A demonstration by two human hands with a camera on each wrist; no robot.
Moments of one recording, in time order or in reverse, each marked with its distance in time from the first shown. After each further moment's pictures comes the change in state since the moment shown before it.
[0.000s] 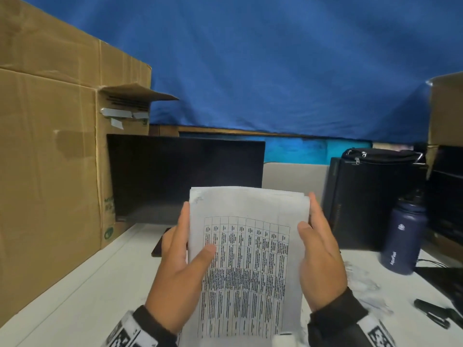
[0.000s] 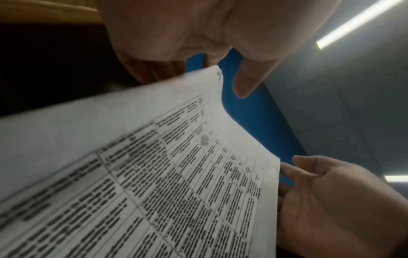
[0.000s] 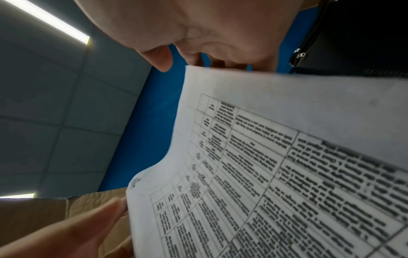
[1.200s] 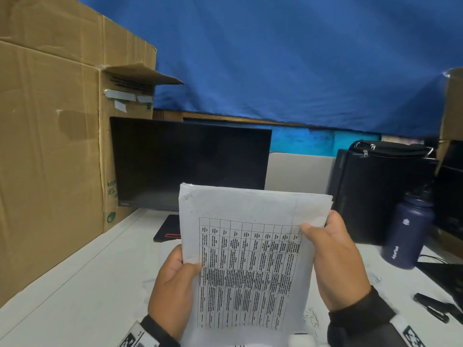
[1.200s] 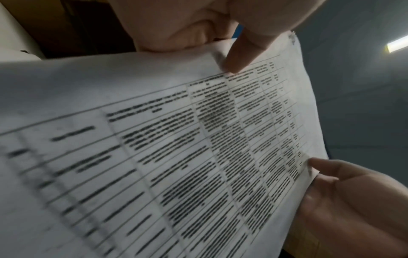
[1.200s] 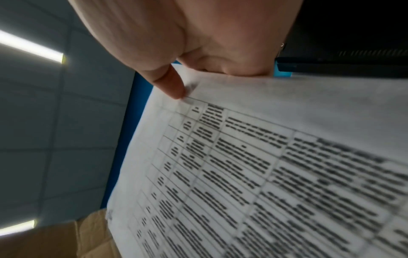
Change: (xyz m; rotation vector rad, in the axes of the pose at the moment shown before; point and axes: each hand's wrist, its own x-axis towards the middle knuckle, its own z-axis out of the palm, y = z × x) left_hand -0.019 -0.055 0.006 -0.267 0.166 -0.266; right_hand -0.005 -0.003 -0.017 -0.002 -0.065 0.130
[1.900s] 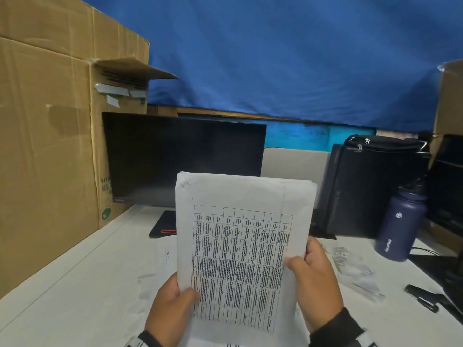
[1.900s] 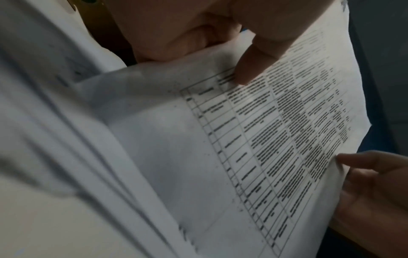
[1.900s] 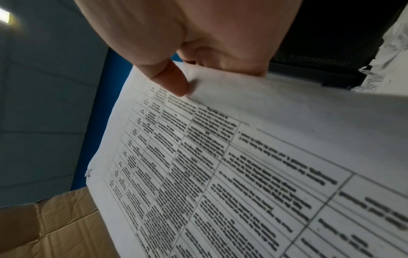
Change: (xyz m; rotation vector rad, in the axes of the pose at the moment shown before) left_hand 0.002 -0.064 -0.016 0.190 -0.059 -0.149; right_hand -0.020 0.053 -0.001 -0.098 0.018 0.126
